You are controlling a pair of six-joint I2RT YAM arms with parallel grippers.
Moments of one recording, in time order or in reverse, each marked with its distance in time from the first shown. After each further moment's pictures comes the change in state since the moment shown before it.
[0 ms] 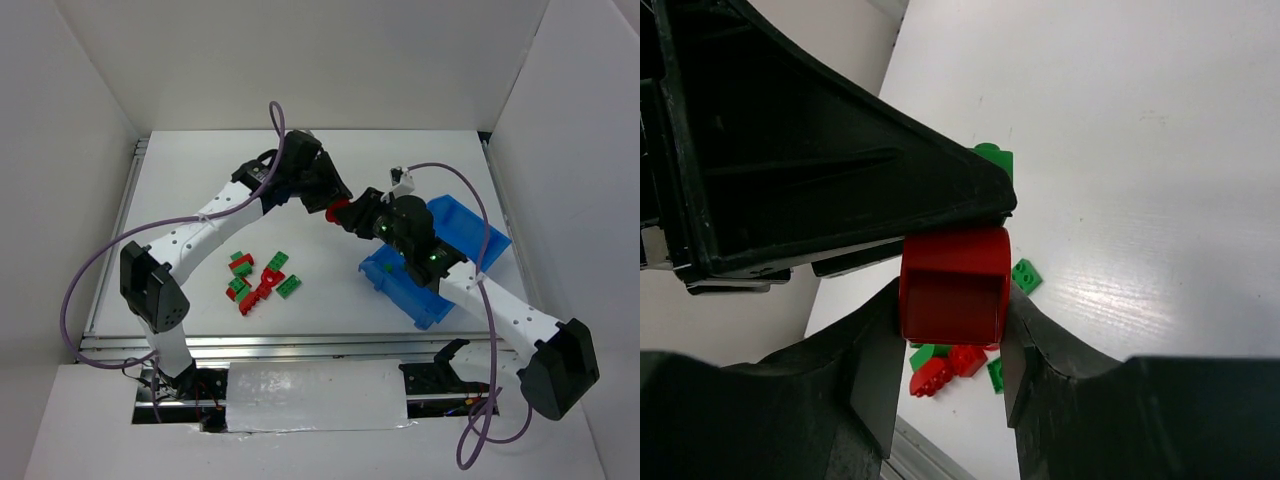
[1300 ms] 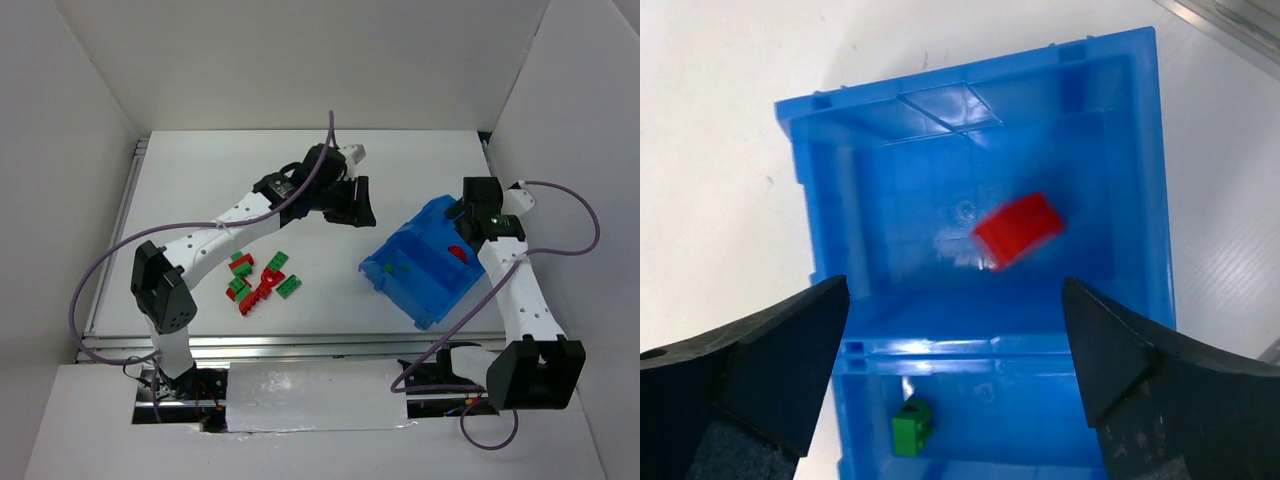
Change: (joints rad) left arm -0.097 0.027 -0.014 0.085 0.150 0.431; right arm -0.623 0.039 0.217 -0.823 0.482 0.079
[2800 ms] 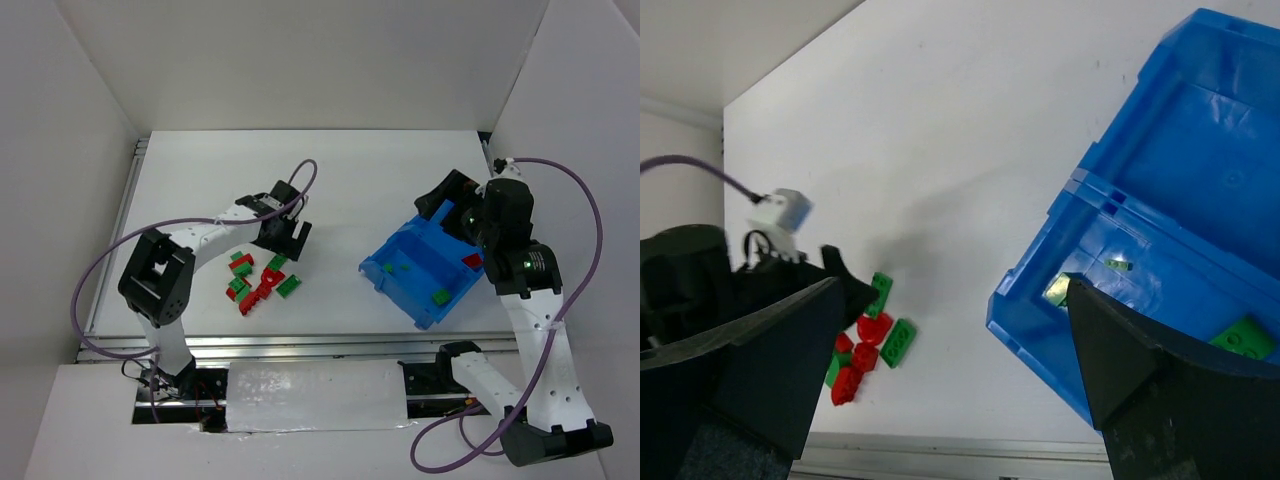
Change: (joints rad) left arm 0.214 -0.020 -0.423 -0.047 -0.346 0.391; right arm 0.146 -0.282 0.186 -0.057 -0.500 -0.219
